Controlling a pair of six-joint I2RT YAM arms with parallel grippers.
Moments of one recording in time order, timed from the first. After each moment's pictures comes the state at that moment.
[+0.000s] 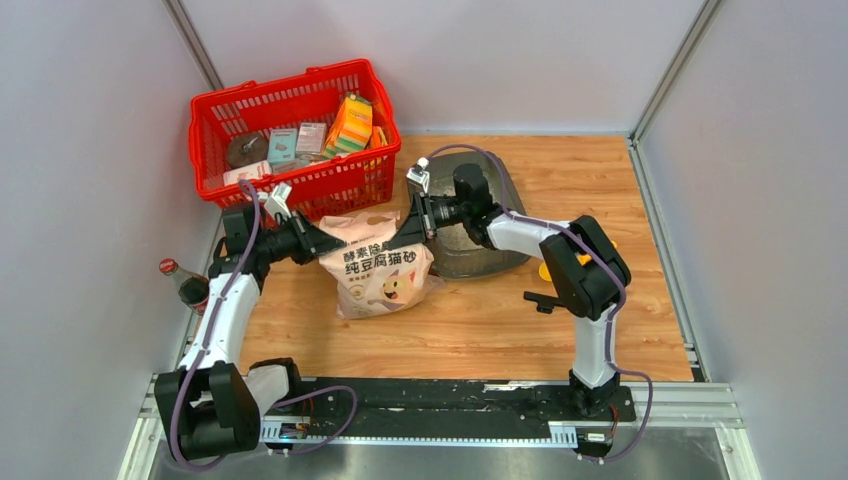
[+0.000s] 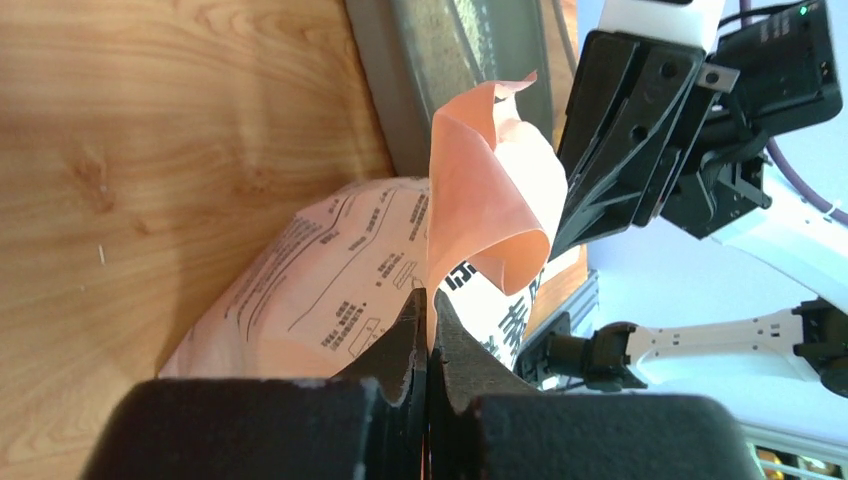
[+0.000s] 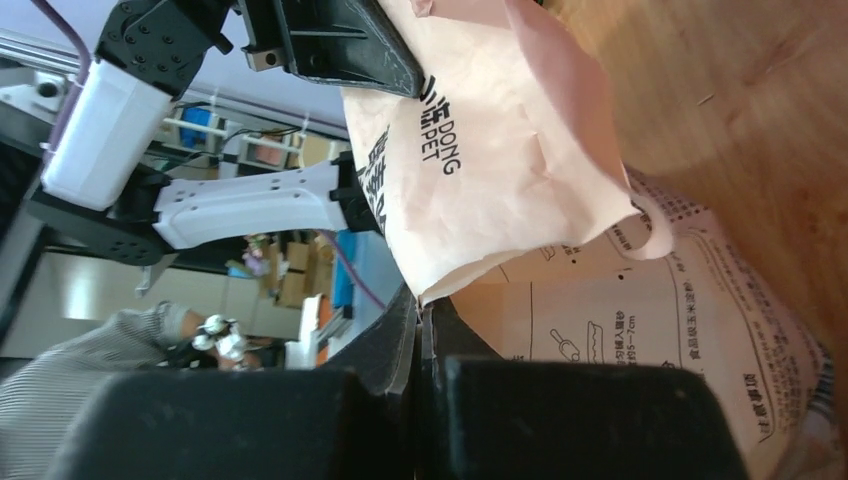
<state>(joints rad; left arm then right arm) 0.16 1.06 0.70 -0.25 0.89 -0.54 0.59 1.97 1.23 0.57 -1.13 0.93</state>
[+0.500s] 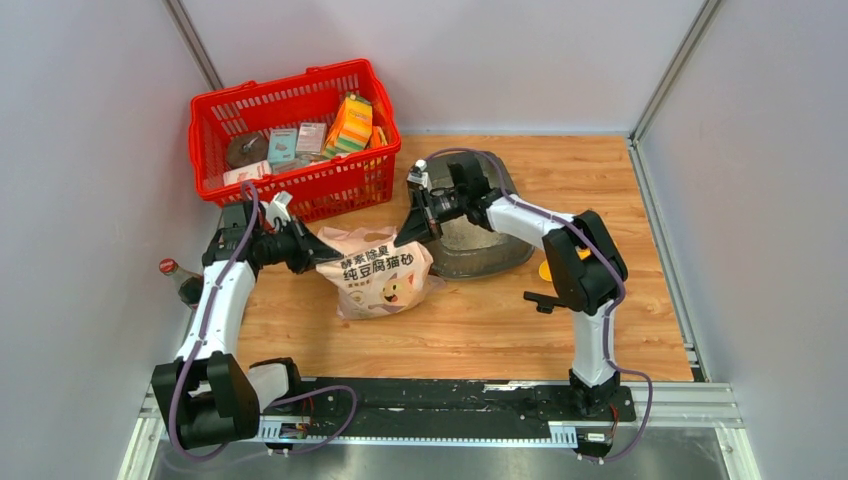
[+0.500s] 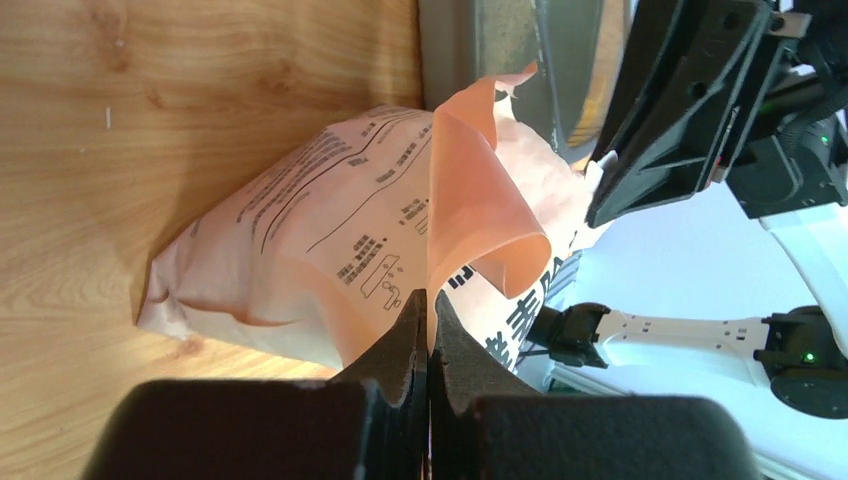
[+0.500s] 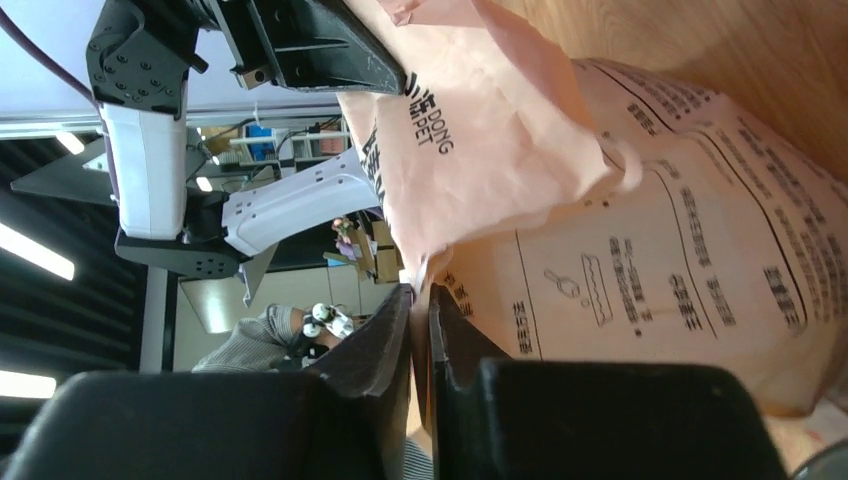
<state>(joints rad) 0.17 1.12 0.82 -0.62 0.85 -0.49 0.56 2.03 1.42 0.10 -1.25 0.97</state>
